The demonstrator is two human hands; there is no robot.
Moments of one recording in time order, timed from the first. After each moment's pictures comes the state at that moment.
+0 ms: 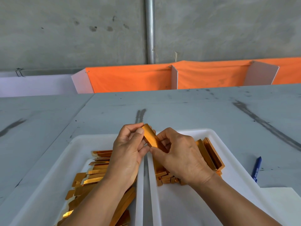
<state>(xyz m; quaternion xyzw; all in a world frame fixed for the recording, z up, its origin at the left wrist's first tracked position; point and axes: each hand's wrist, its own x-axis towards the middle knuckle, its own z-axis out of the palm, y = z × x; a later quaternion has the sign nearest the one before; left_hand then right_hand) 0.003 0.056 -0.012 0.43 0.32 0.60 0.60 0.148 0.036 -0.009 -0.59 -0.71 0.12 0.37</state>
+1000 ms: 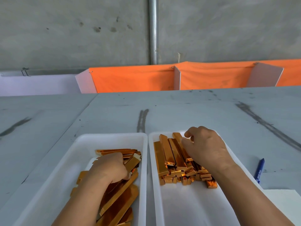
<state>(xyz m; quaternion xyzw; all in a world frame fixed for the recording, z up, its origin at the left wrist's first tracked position) -0.054 0.070 -0.021 0.67 0.72 -0.06 0.19 0.192 0.052 0.002 -0.74 -0.62 0.04 0.23</state>
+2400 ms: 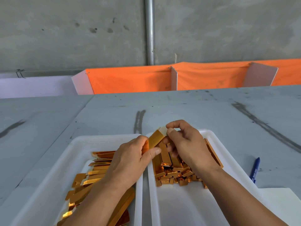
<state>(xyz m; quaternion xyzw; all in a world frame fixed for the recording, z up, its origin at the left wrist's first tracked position) -0.007 0.051 -0.012 0.80 0.51 0.30 0.10 0.165 0.041 0.005 -0.54 -0.56 0.36 0.51</state>
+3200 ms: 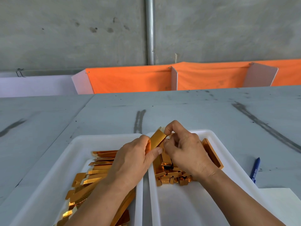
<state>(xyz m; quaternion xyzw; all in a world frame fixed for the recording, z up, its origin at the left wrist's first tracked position) -0.003 0.053 -0.018 0.81 0.52 0.28 0.03 0.165 0.039 -0.002 -0.54 -0.68 0.23 0.43</state>
